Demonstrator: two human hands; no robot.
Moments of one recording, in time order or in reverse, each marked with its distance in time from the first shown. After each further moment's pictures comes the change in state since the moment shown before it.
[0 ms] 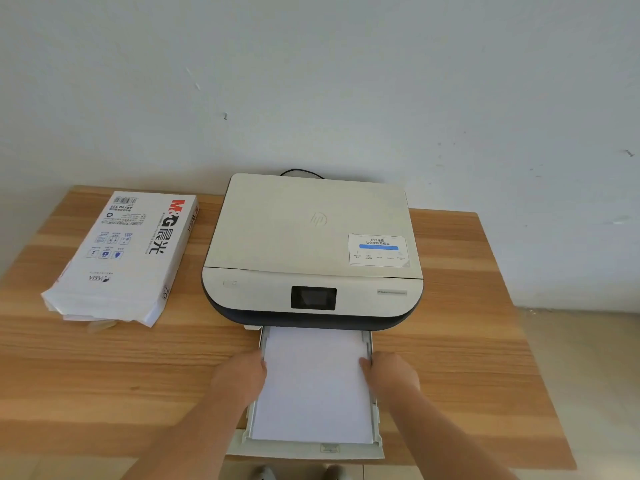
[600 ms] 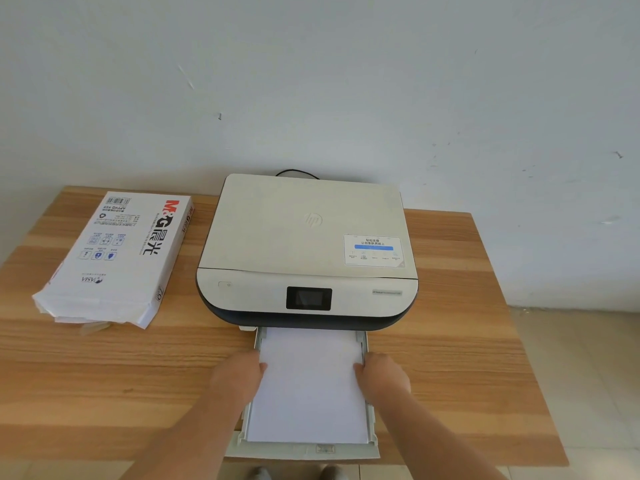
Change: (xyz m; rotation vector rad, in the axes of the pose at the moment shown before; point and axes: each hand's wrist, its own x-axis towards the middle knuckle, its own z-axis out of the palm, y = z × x) left_hand 0.002 0.003 0.001 0.032 -0.004 0.039; right_hand -0.006 -0.004 0.005 0.042 0.001 0.008
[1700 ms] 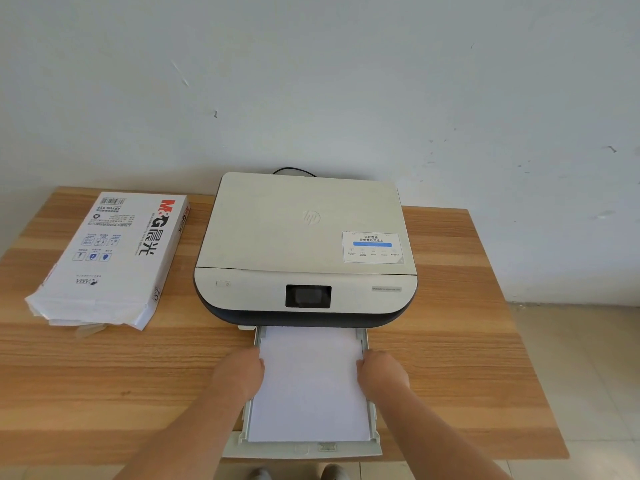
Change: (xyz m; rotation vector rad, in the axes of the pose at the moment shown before) left_hand 0.006 0.001 0.000 -0.119 0.000 -0.042; right_hand 0.001 -0.004 0.003 -0.023 -0.011 0.020
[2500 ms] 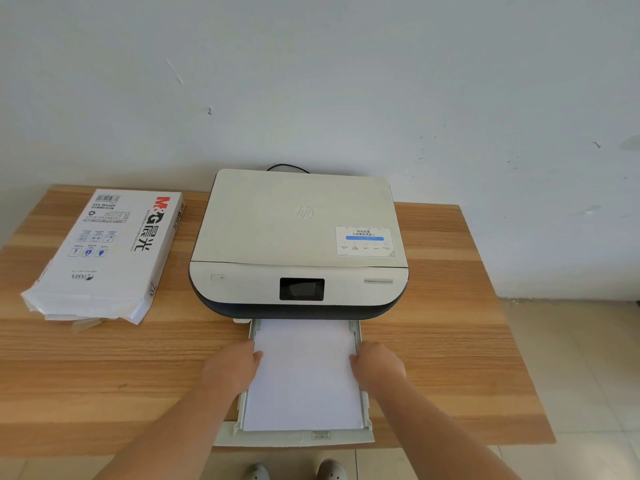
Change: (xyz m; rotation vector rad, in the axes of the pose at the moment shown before) left_hand -0.011 0.001 -0.008 0.059 0.008 0.071; right_hand -0.009 0.006 -0.006 -0.044 -0.004 -0.053
